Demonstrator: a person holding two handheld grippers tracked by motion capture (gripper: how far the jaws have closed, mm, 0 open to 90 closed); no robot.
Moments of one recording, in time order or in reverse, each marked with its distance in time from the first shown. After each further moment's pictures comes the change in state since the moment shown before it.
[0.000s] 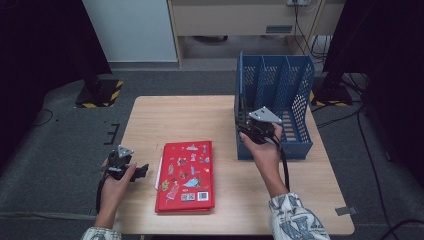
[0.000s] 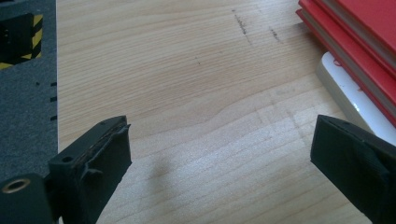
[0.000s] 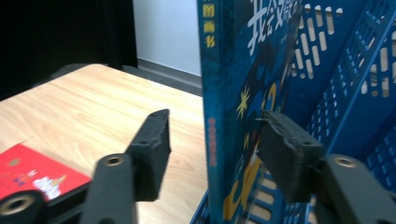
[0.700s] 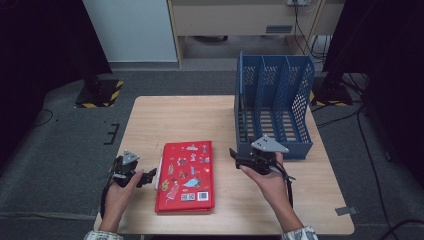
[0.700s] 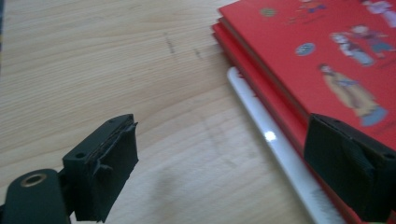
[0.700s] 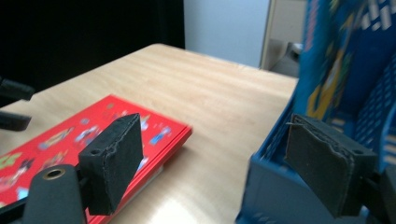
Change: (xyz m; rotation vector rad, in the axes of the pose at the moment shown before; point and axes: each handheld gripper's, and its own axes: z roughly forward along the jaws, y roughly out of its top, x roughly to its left) left arm -0.040 -0.001 -0.025 -0.078 -0.113 0.013; right arm 0.029 -0.053 -0.050 0.020 0.188 0.030
